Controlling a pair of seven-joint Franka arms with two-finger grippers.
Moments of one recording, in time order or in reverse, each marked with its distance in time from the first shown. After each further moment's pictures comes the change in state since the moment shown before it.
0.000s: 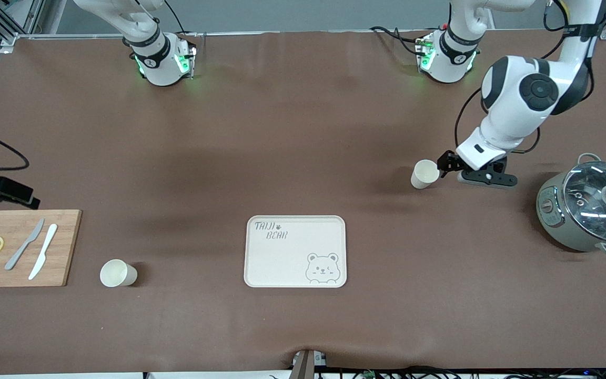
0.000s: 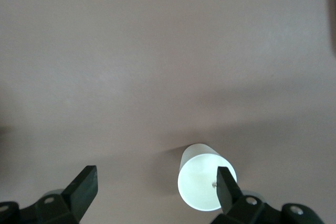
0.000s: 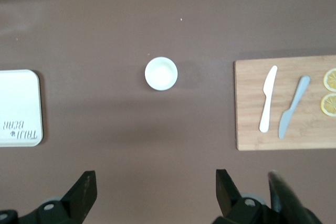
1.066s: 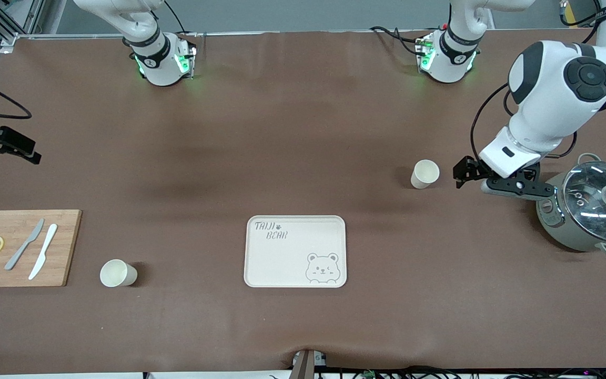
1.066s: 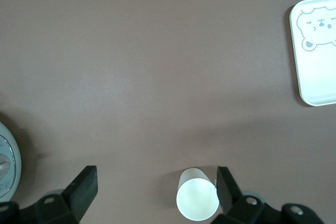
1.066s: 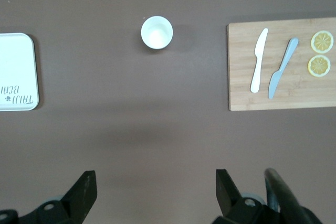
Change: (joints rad) left arm 0.002 0.051 -0.002 0.270 0.000 -0.175 -0.001; right arm 0.018 -0.246 0.021 -0.273 -0.065 -0.004 0.037
